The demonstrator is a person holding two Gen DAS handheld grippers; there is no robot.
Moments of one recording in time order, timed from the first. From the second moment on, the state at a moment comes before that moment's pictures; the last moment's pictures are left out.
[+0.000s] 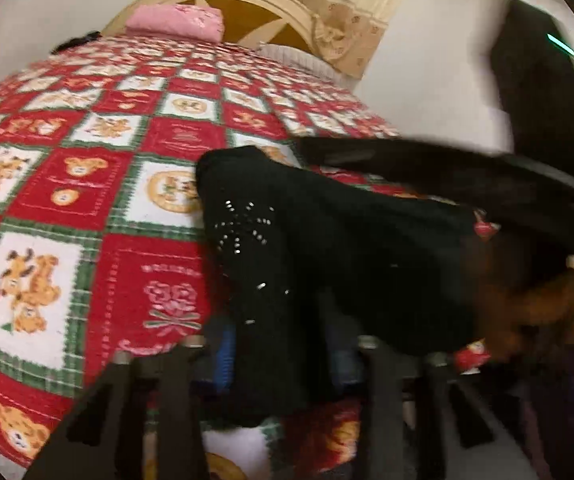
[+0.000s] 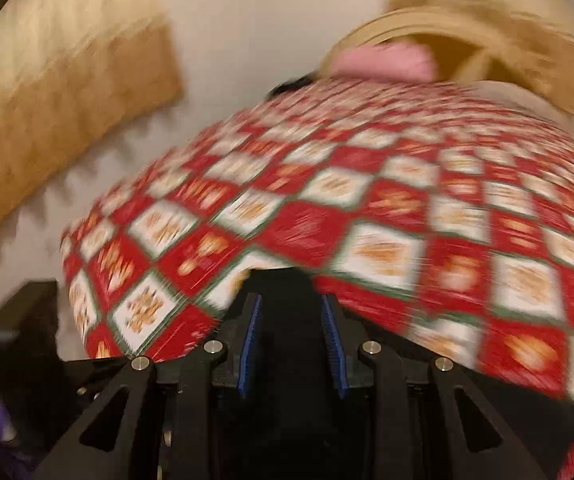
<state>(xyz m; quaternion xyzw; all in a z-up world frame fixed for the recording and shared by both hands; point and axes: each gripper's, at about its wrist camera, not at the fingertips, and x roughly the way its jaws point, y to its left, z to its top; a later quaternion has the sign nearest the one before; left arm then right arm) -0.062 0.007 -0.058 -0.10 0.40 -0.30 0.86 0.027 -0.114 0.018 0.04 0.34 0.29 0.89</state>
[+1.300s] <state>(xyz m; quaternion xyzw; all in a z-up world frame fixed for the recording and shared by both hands) 0.042 0.023 -0.063 -0.28 0.53 -0.30 0.74 -0.088 -0.330 -0.065 0.34 0.26 0.06 0.90</state>
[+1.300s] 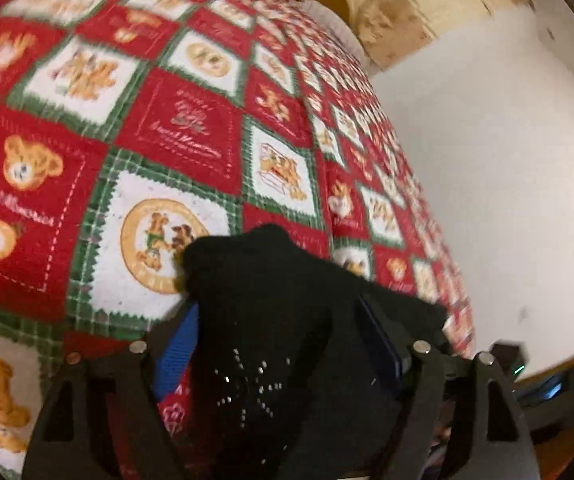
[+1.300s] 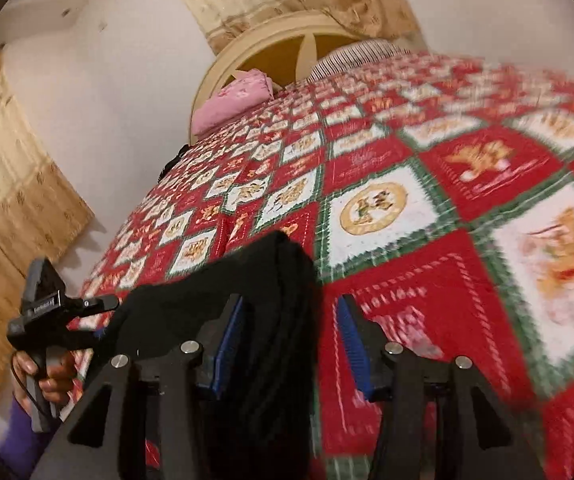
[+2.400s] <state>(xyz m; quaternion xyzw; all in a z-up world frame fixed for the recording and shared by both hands) 0.010 0.004 -0.026 0.03 0.38 -0.15 0.91 -0.116 -0.237 -0.013 0.15 0.22 0.03 0.96</state>
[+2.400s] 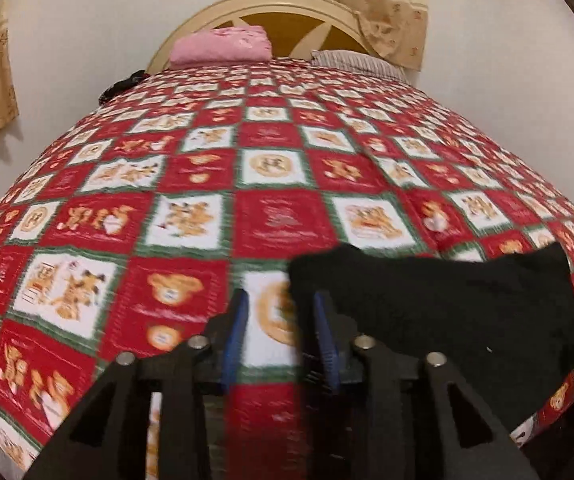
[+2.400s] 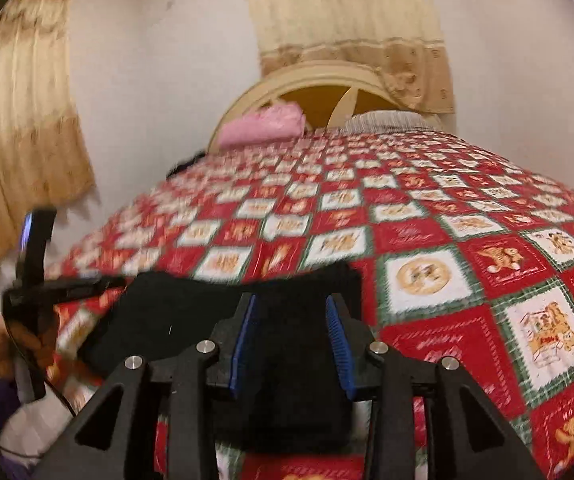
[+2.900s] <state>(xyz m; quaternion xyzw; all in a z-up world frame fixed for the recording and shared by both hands) -0.034 0.006 -0.025 0.07 0.37 -0.11 0.92 -0.144 -0.220 -0.018 0.16 0.24 -0.02 0.96</state>
